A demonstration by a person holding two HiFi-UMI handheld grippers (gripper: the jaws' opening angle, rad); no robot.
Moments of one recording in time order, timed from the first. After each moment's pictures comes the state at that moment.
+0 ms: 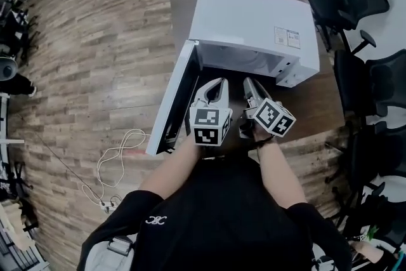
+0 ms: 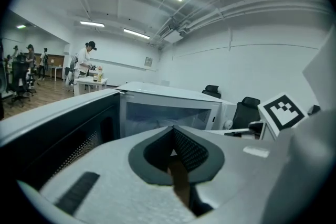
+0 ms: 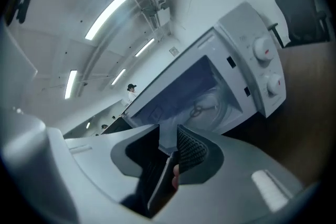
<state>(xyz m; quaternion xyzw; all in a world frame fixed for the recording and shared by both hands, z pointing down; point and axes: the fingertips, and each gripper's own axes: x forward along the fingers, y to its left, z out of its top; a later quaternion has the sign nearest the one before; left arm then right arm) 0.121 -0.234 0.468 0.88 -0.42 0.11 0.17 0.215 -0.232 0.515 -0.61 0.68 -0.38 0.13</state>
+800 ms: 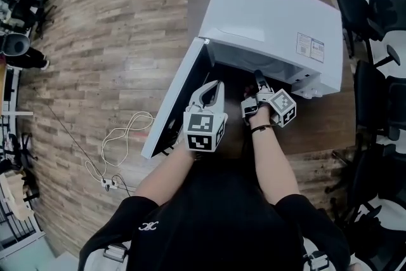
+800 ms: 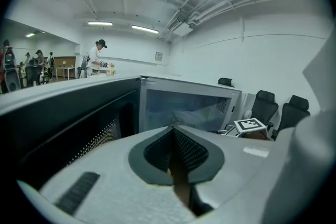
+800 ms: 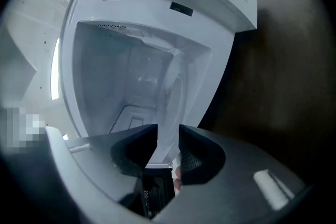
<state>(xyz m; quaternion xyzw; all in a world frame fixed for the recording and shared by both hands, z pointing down) 0.091 -0.260 0.507 0.84 -0.48 0.14 0.19 0.236 -0.306 0.627 -0.53 0.53 -0.57 0.32</state>
